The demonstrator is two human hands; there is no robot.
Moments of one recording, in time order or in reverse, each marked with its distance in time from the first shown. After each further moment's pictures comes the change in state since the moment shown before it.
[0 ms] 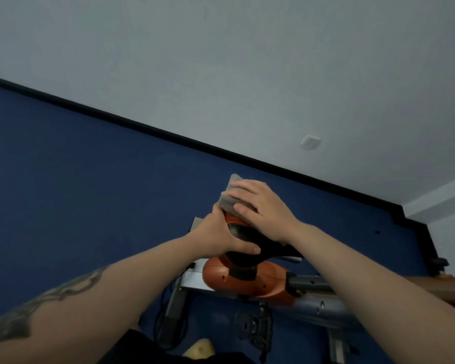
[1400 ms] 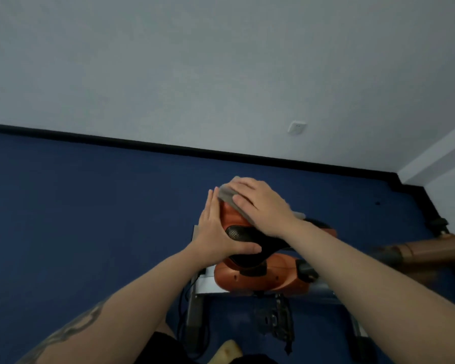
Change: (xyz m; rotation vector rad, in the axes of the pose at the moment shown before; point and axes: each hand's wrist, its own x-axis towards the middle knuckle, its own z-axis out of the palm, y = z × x) left_hand -0.007 0.000 -0.001 0.098 0.093 0.132; right_hand -0.005 -0.015 0.006 0.036 0.101 0.282
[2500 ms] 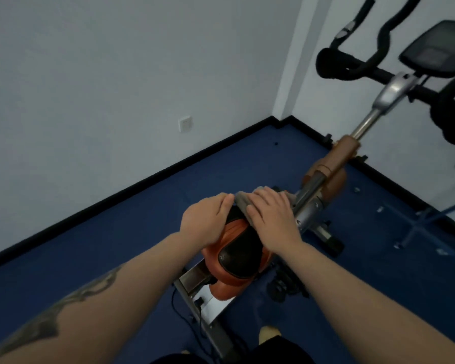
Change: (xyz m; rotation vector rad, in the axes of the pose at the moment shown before) left_hand 0.102 0.050 -0.012 0.543 -0.389 0.596; right_hand -0.072 -0.010 0.027 -0.282 0.539 0.826
